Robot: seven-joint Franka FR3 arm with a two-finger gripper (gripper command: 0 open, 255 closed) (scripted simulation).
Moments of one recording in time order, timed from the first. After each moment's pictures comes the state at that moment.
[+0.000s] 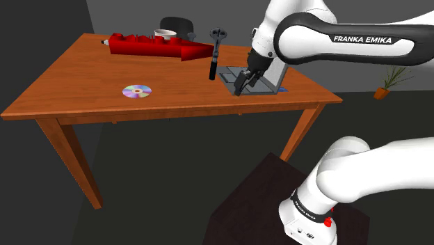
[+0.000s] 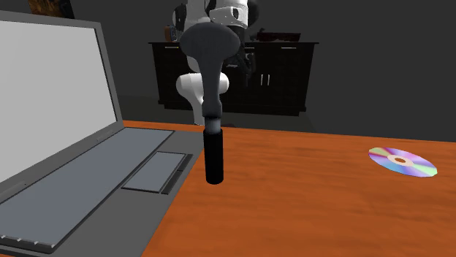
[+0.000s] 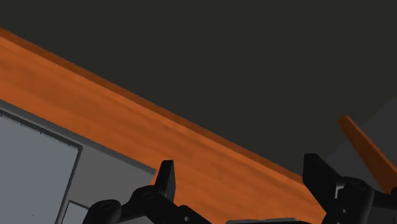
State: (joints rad) arm -0.04 -0.74 0.08 -2.49 -0.07 2.00 0.02
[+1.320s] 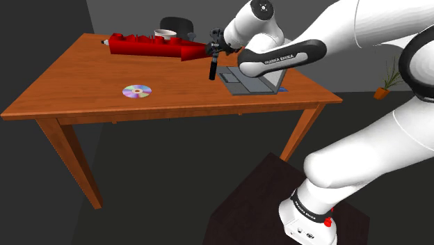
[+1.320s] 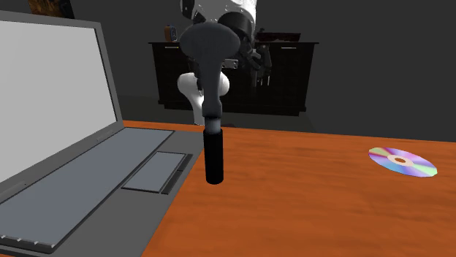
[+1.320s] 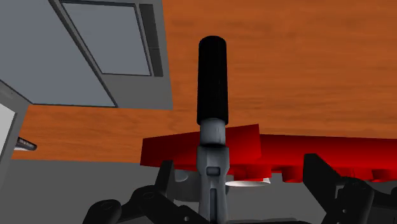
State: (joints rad) arm -0.56 -0.27 0.38 -2.27 -0.58 2.84 0.75
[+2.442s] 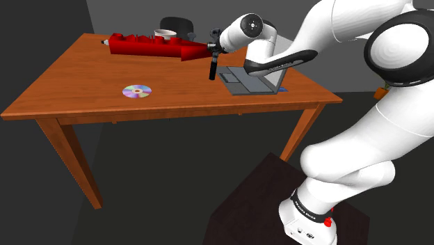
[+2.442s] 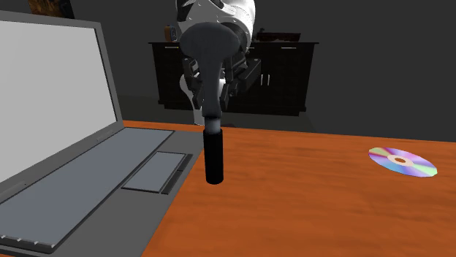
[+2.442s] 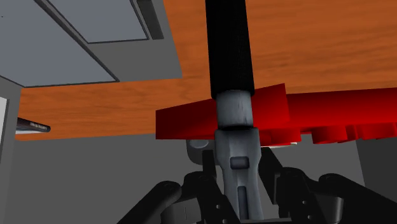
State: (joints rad) arm -0.85 -0.11 0.60 -2.12 -1.20 2.92 1.40
